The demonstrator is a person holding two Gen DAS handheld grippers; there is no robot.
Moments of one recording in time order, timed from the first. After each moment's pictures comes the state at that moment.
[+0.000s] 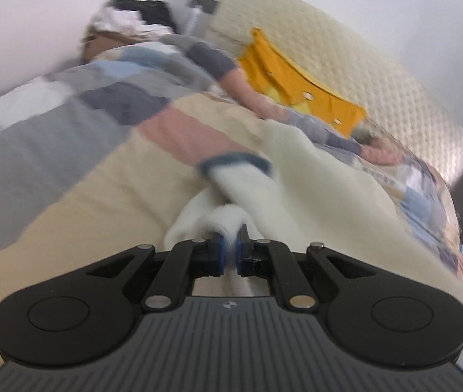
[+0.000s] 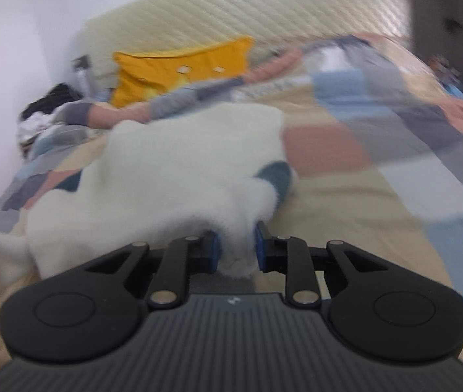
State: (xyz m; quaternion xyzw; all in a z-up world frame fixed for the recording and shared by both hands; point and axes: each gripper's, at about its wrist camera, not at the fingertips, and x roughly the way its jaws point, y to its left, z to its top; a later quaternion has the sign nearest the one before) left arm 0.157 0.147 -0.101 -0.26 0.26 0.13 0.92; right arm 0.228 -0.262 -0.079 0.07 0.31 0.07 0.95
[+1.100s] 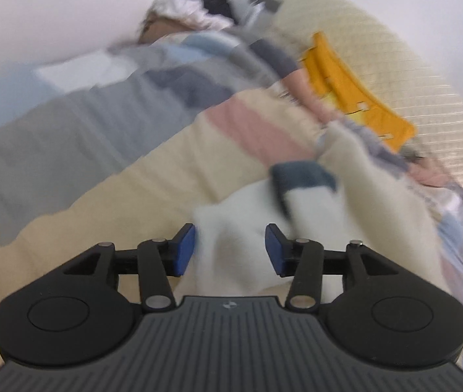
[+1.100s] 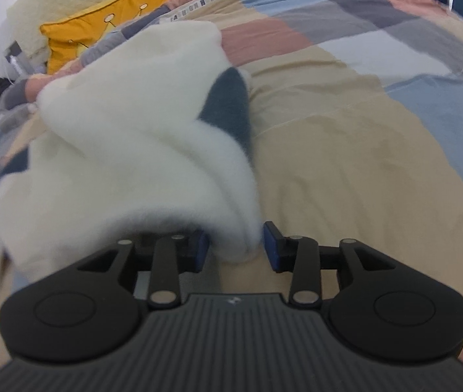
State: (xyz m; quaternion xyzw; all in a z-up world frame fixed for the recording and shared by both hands) left arm 0.137 0.165 -0.118 -0.28 0.27 0.20 0.90; right arm 0.212 -0.278 -0.152 0.16 0.43 -0.01 0.89
